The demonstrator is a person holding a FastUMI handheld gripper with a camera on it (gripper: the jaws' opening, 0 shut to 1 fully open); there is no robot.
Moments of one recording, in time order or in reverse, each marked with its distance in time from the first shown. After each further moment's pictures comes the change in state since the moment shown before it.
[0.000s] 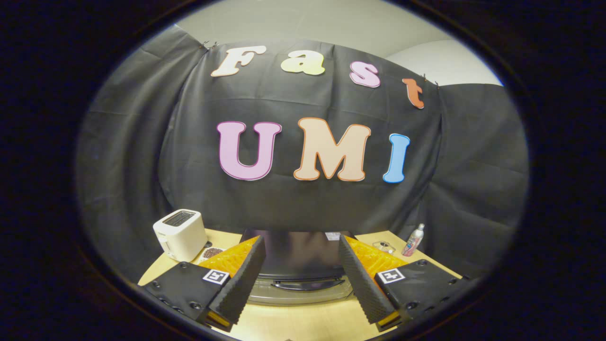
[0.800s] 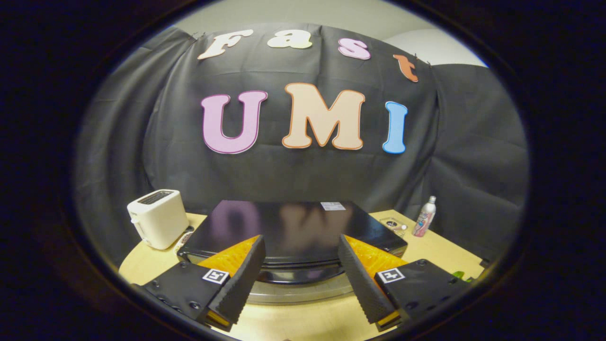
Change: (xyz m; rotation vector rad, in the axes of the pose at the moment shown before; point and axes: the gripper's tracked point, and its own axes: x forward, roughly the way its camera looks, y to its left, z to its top) arm 0.080 -0.015 -0.115 0.050 0.066 0.001
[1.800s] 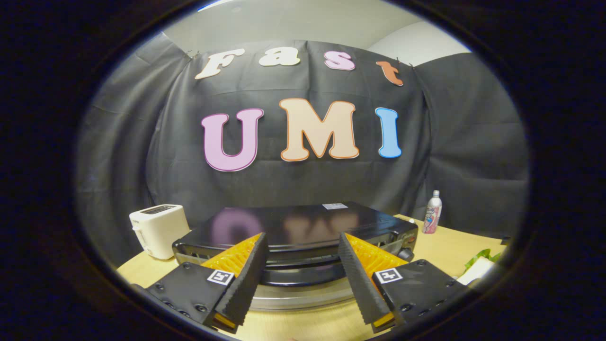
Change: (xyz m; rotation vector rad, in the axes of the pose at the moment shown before) arm -0.023 -0.004 -0.024 0.097 -0.166 0.002
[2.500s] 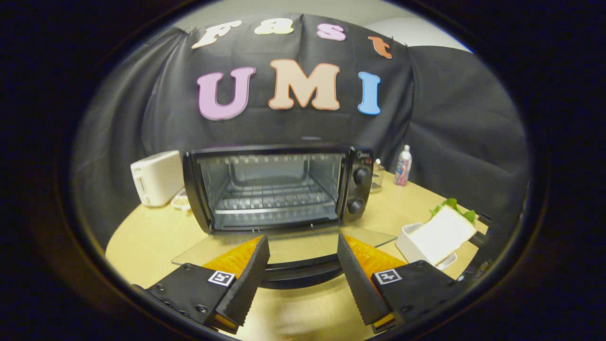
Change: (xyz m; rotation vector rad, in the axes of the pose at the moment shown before) arm -0.118 -0.038 -0.117 -0.105 0.371 -0.123
